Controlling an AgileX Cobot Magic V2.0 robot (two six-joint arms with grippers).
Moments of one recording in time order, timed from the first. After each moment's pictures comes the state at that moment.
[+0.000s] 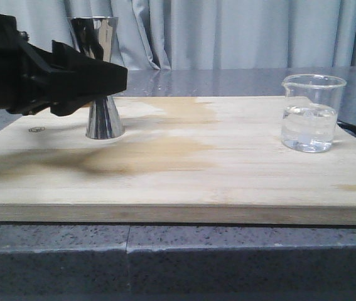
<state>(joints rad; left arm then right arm) -0.46 1.49 -0.49 0.54 -0.87 -0.37 0.10 0.55 -0.44 0.23 0.30 -0.18</state>
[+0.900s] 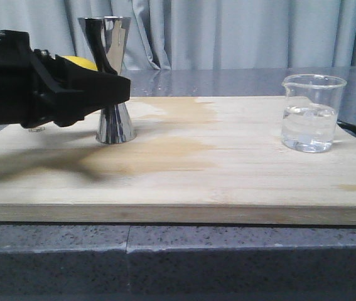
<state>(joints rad) -0.46 1.56 -0.49 0.61 -0.96 -0.37 0.10 0.55 -0.44 0.23 0.29 -0.18</state>
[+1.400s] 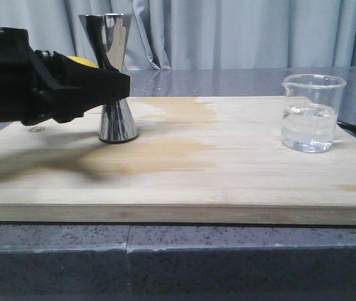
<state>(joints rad) -0.46 1.56 -0.49 0.61 -0.99 -0.38 0.10 0.55 -0.44 0.23 0.31 -0.18</state>
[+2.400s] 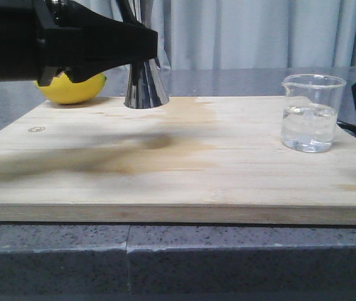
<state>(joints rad) -0.46 1.51 -0.58 0.85 -0.99 -0.58 0.45 0.74 -0.32 0.23 0.09 -0.25</state>
